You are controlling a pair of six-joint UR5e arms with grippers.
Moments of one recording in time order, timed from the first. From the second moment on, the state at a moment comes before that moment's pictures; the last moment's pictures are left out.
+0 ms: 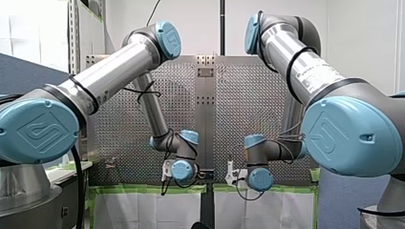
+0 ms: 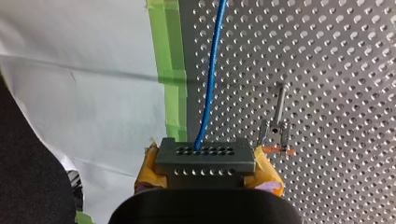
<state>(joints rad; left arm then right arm) -0.61 -2.47 -1.79 -2.29 -2.01 -1.57 2.12 -0.70 2.00 -1.00 1.77 1.65</state>
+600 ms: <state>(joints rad) -0.69 -2.52 -1.67 -2.30 -2.11 -1.57 2.02 -0.70 2.01 -1.07 1.70 1.66</state>
